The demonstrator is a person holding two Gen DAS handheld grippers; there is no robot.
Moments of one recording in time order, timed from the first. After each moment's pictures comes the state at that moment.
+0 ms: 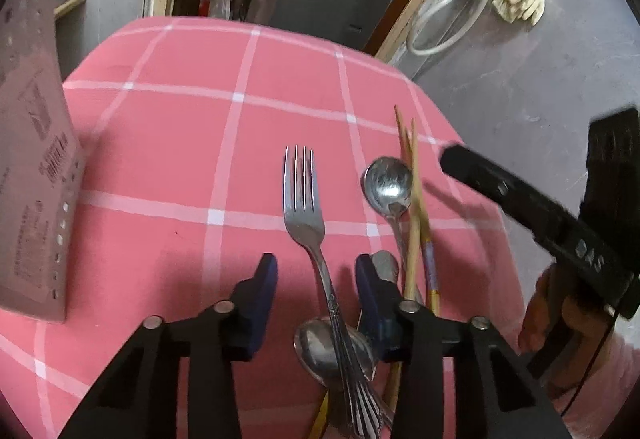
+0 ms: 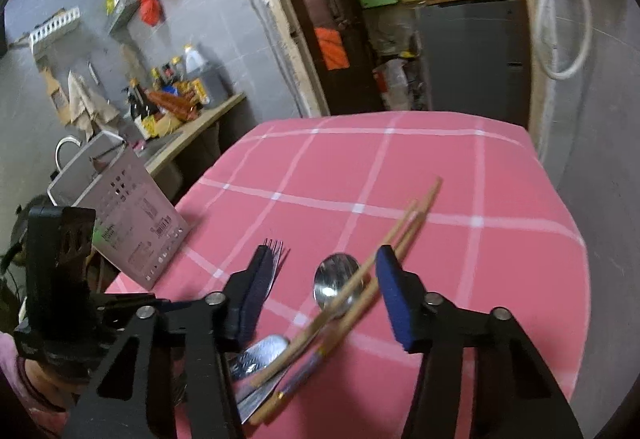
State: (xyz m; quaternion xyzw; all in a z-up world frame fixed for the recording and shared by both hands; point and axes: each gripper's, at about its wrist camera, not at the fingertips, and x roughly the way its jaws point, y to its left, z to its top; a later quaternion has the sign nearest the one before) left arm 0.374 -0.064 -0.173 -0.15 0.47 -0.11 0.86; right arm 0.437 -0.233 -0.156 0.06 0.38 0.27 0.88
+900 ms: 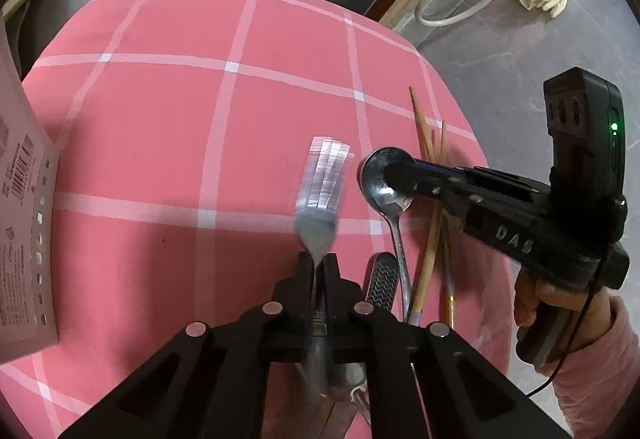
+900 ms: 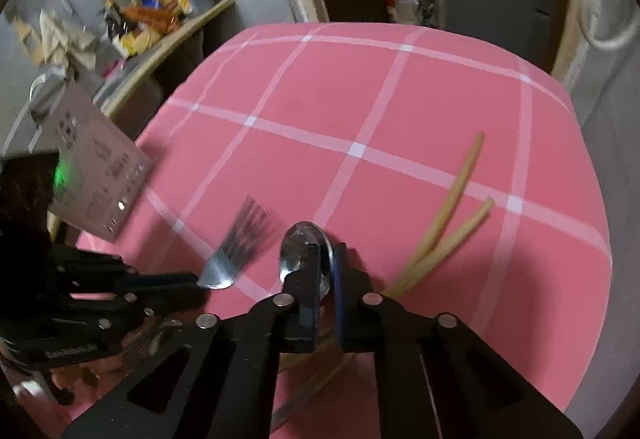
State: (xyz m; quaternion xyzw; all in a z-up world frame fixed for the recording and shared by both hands) left arm 0.400 -0.060 -0.179 -0.18 0.55 -0.13 0.81; right arm 0.473 -0.208 -0.189 0.00 0.53 0.26 0.81
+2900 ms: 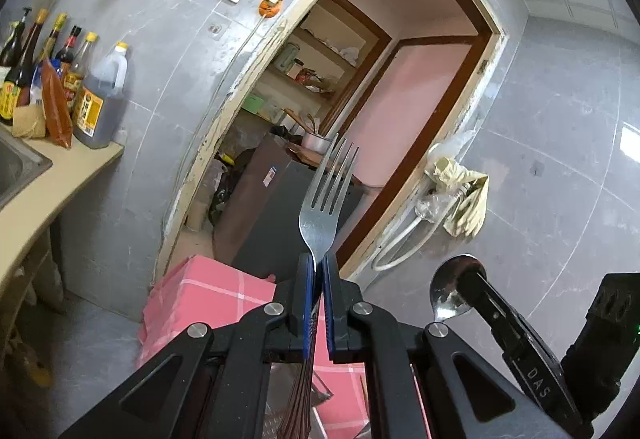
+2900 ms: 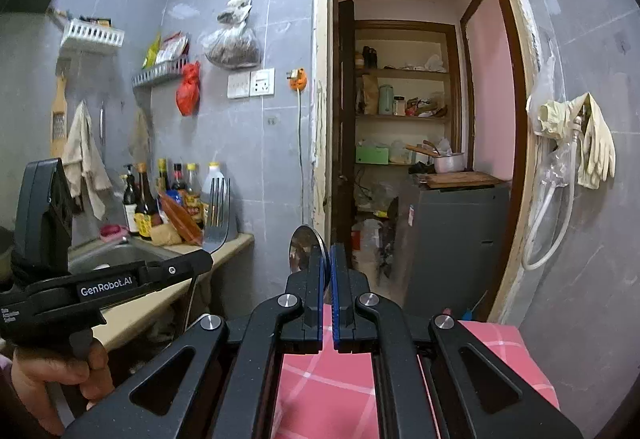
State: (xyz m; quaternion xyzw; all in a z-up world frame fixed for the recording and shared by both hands) left arm 0.352 0.151 -0.006 -0.27 0.16 -0.12 0.94; right arm 0.354 -0.040 0.046 -0.03 0.11 0.16 0.98
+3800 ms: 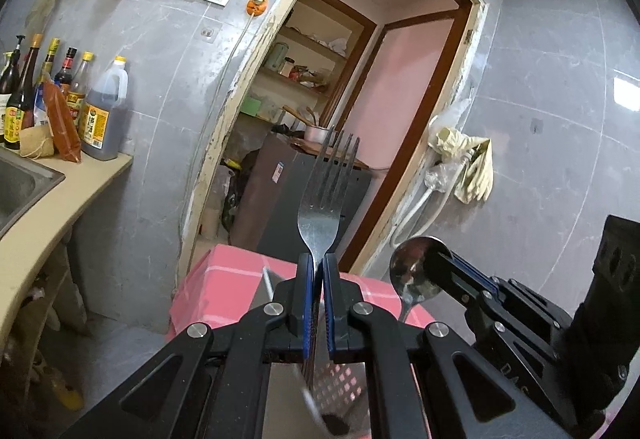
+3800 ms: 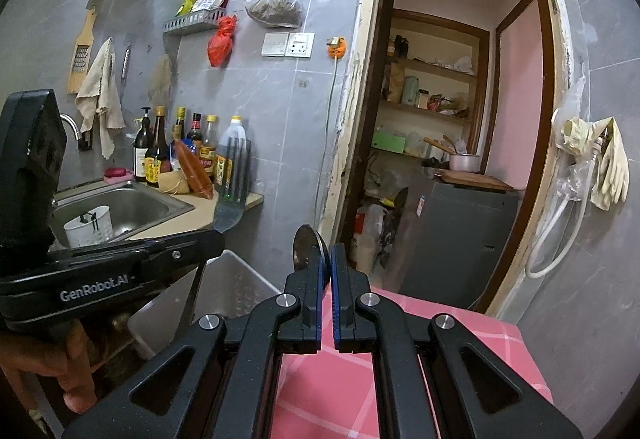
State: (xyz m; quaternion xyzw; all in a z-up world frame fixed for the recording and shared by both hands) left arm 0.321 0.146 -0.039 -0.20 0.16 -0.12 0.96; right arm 0.334 -0.007 0.008 -0.11 0.13 0.18 0.97
